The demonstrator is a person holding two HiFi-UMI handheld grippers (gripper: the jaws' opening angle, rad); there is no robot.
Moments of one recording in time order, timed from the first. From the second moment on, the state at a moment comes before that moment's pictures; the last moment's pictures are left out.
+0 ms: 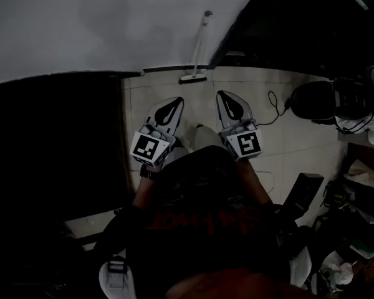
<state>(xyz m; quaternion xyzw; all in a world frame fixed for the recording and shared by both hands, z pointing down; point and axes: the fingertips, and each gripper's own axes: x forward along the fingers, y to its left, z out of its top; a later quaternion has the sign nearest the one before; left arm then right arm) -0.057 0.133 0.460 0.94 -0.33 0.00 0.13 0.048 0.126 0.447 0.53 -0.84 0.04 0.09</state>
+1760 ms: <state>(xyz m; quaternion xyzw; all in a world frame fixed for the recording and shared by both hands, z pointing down) -0.055 -0.151 0.500 0.90 -0.41 0.04 0.15 0.130 -0.225 0.729 0.49 -0.80 0.20 0.29</state>
